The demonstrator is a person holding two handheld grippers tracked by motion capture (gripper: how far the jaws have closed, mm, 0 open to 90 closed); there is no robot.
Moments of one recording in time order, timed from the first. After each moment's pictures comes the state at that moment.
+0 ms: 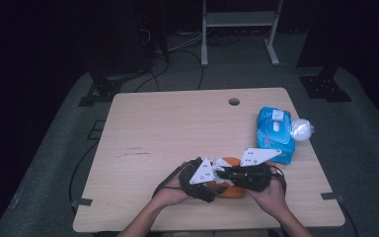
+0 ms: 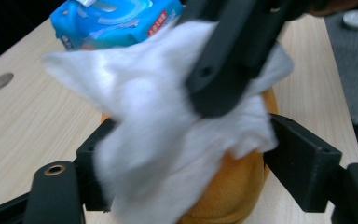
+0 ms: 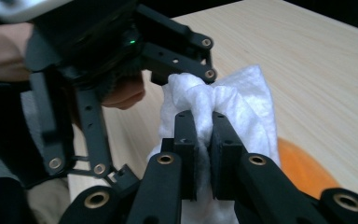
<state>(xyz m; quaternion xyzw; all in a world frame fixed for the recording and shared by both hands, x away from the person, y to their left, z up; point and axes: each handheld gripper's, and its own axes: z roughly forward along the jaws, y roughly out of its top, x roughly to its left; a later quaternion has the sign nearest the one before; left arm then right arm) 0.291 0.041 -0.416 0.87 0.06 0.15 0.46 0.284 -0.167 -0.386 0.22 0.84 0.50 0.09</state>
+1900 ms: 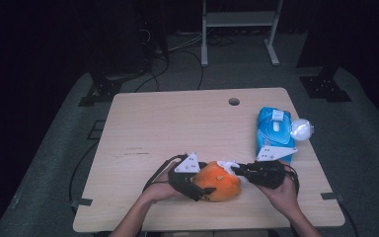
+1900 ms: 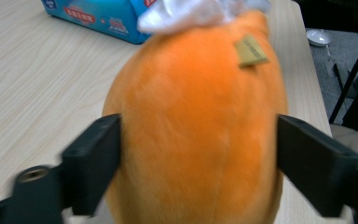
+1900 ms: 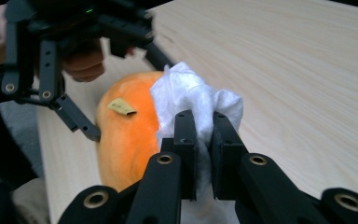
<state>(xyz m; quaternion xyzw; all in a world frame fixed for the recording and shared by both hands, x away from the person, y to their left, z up) 0.314 0.069 -0.427 0.87 0.11 0.07 0.47 0.296 -0.208 -0.405 0.28 0.82 0.50 0.08</state>
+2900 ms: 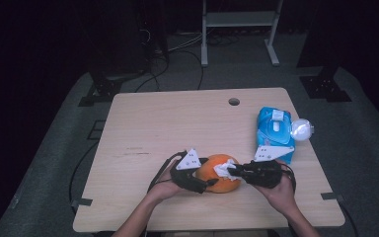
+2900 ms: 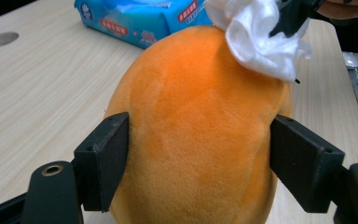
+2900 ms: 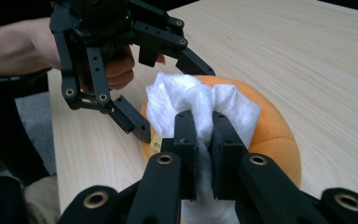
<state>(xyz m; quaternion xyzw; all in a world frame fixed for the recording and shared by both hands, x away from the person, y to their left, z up) 0.322 0.069 -0.436 0.85 0.15 0.09 0.49 0.298 -0.200 -0.403 0.25 0.82 0.51 0.07</state>
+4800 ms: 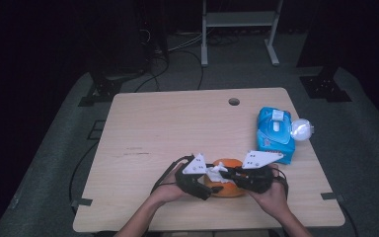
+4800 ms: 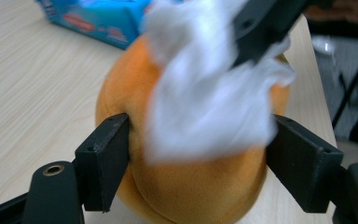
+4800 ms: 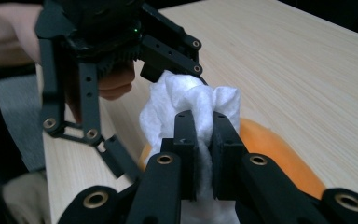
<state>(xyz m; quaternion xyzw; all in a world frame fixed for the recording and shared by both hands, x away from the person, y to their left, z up) 0.306 0.051 -0.431 0.87 0.10 0.08 0.47 0.282 -0.172 -0.397 0.22 0.84 0.48 0.12</state>
